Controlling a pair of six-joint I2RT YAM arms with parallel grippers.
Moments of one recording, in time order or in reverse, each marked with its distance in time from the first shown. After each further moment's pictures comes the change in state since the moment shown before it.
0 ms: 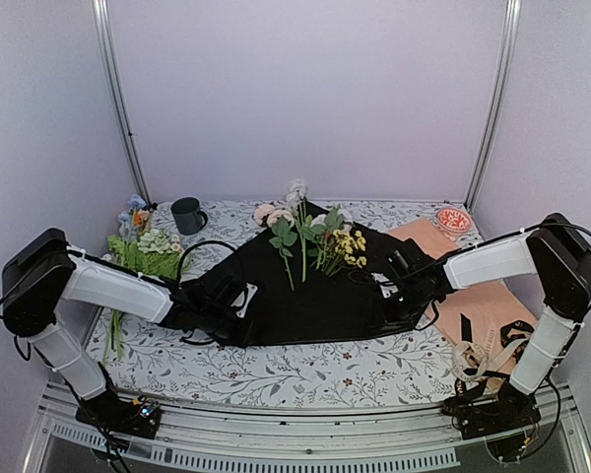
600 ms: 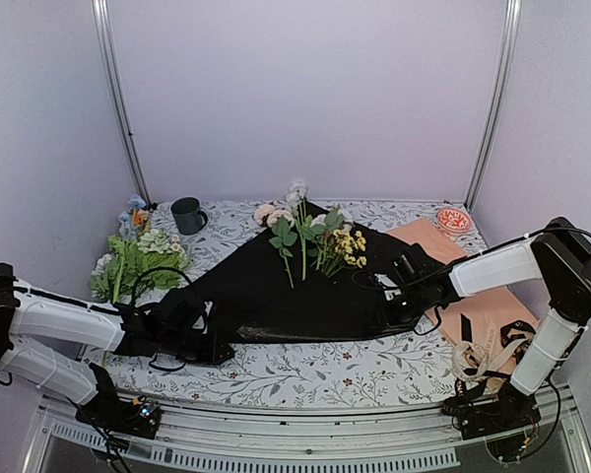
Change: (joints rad) left arm 0.003 -0.346 -0.326 0.022 0.016 -0.390; right arm -0.003 -0.040 -0.089 0.125 -0.003 0.020
